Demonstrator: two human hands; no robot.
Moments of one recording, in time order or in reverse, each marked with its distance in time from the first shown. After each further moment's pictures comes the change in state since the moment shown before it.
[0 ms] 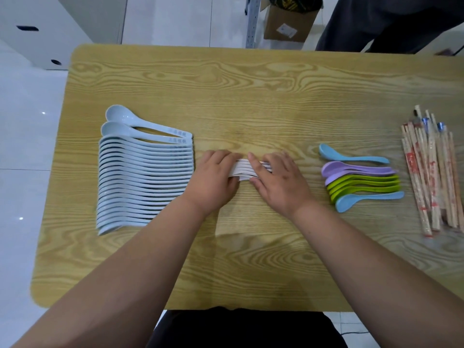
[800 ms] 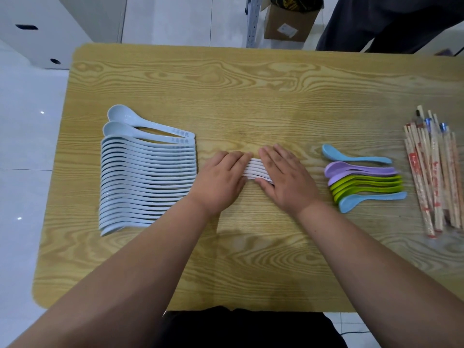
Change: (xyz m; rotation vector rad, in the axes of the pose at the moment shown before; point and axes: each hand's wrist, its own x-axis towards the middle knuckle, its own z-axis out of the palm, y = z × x) left_hand 0.000 -0.001 0.008 0.180 0.063 0.175; right_hand -0.002 0.010 0.000 0.072 -0.080 0.009
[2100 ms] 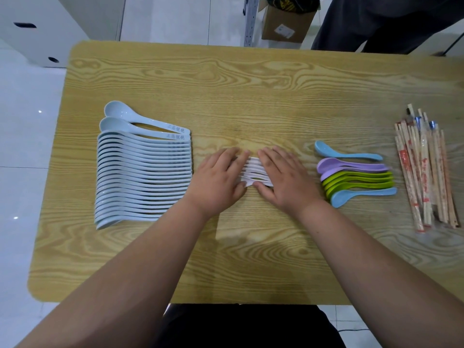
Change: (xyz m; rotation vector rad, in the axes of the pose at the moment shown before) left_hand -0.007 0.017 -0.008 0.010 -0.133 -0.103; right_hand -0.009 -0.006 -0.027 0.038 -0.274 0.121
